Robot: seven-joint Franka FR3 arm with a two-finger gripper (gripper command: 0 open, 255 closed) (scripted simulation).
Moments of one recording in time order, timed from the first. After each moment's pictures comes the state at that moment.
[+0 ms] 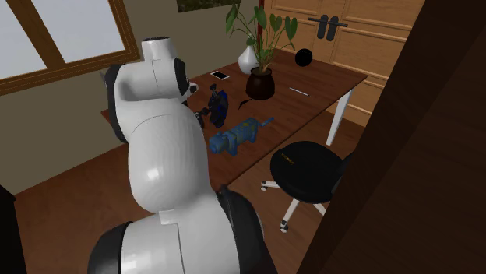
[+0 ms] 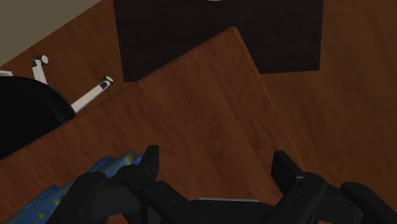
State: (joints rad) arm -0.02 -0.83 -0.03 -2.43 -0.06 1.56 0.08
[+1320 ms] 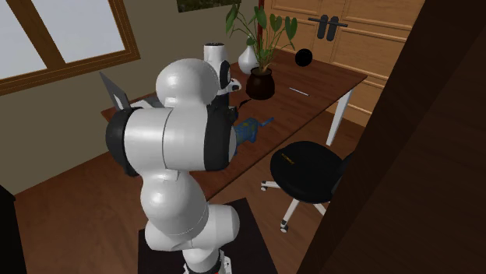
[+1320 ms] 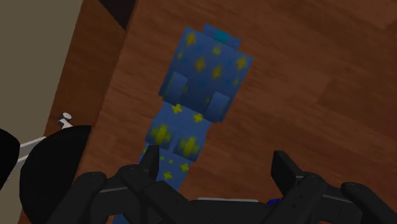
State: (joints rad) arm -0.23 -0.26 -0.18 -2.17 -0.07 1.90 0.37
